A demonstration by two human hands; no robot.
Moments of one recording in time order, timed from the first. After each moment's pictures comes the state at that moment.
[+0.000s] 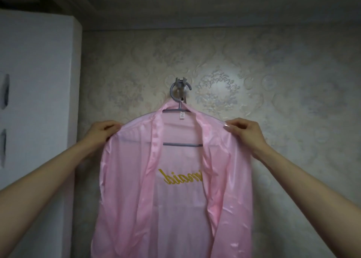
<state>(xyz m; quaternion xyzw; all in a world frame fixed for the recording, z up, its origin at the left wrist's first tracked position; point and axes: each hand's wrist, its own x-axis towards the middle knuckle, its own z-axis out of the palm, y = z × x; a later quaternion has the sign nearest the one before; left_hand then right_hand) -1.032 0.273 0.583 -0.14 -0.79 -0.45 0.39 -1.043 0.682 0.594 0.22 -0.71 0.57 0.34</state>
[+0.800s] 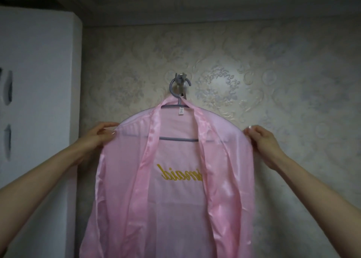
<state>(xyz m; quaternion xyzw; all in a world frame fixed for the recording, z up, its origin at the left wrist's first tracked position) -1.010 0.263 0.561 -0.12 -0.78 -0.55 0.28 -1.037 0.720 0.563 0.15 -0.70 0.63 0.31</state>
